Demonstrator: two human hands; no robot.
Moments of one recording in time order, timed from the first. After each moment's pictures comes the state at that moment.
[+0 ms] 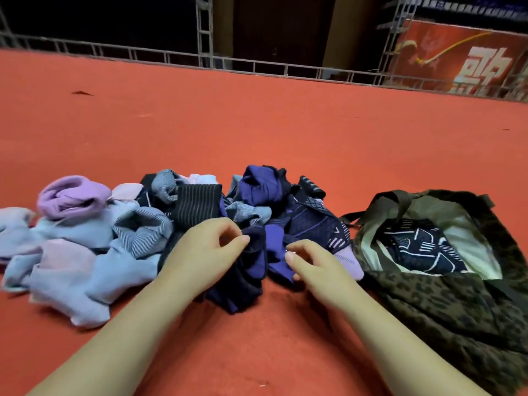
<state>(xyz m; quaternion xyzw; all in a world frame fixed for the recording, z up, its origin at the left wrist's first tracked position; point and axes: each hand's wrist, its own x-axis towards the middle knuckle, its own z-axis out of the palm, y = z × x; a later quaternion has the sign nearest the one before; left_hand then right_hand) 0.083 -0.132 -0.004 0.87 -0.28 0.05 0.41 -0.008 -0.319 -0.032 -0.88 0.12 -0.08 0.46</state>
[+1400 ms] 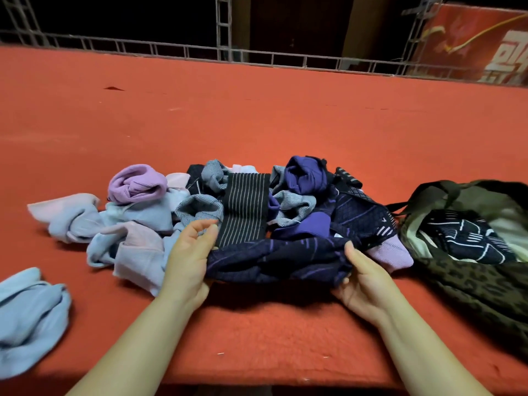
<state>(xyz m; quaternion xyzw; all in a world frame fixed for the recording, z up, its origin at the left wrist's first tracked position) 0.089 -0.056 -0.038 0.53 -0.04 -0.06 0.85 -0.009 -0.286 -0.063 -0.44 0.19 -0.05 0.88</state>
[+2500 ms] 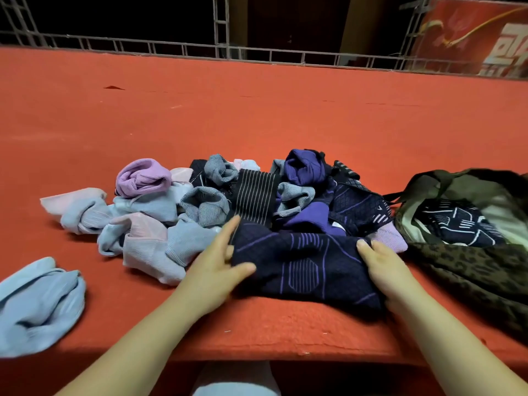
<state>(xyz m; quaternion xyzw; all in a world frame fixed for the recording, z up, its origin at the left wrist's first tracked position) 0.063 -0.031 -0.056 0.73 -0.23 -0.16 0.62 -0.031 -0.296 -0.053 -0.81 0.32 -0.15 0.48</state>
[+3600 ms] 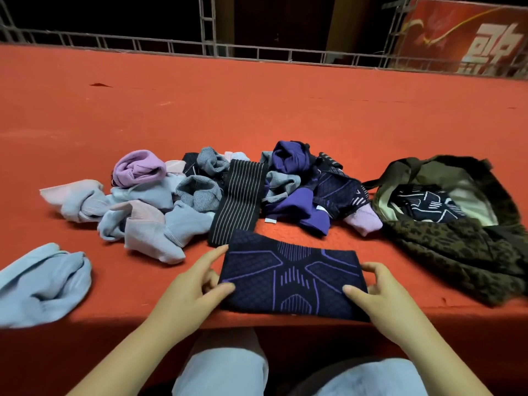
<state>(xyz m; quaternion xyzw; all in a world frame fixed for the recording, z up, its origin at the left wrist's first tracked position) 0.021 0.011 -0.086 0.81 -0.31 -0.06 0.50 -0.129 -0.261 -0.059 -0.86 0.31 -0.07 0.40</state>
